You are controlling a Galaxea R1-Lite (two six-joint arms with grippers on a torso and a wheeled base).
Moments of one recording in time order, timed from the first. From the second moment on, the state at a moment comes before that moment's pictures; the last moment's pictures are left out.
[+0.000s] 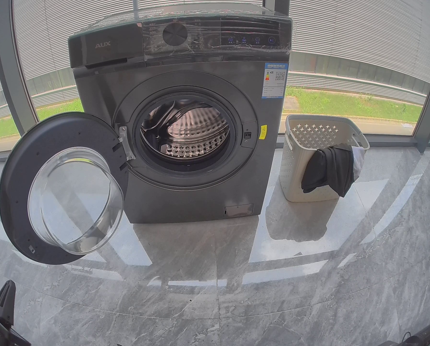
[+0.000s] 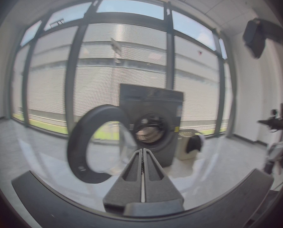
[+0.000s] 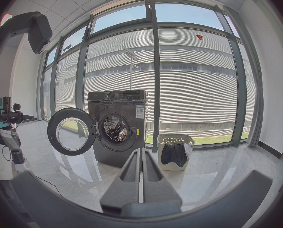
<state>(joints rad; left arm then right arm) 0.08 0.12 -0.10 -0.14 -0.21 -0.09 -0.11 0.15 -0.16 -0.11 0.34 -0.01</state>
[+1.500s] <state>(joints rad) 0.00 0.01 -0.02 -0.03 0.11 0.01 -0.11 0.10 -0.02 -0.07 0.34 -0.03</state>
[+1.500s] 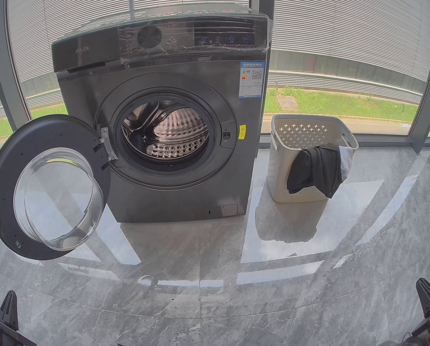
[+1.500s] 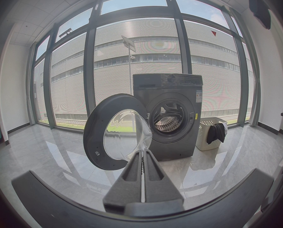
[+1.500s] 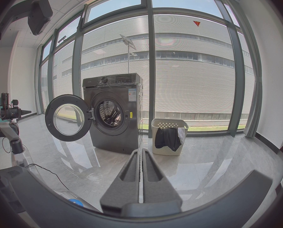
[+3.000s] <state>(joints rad) 0.00 0.01 -0.02 -0.02 0.11 0.01 -0.11 0.10 -0.02 -0.07 0.34 -0.03</state>
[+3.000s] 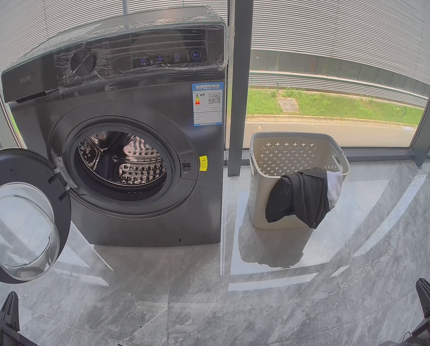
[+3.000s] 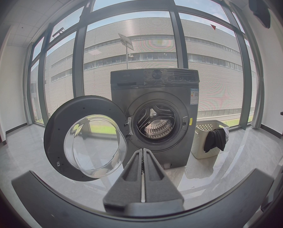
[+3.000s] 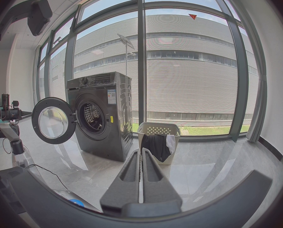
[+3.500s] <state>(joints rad) 0.00 0.01 -0.02 -0.02 0.11 0.01 -0.11 0.10 -0.02 -0.07 0.34 -0.03</state>
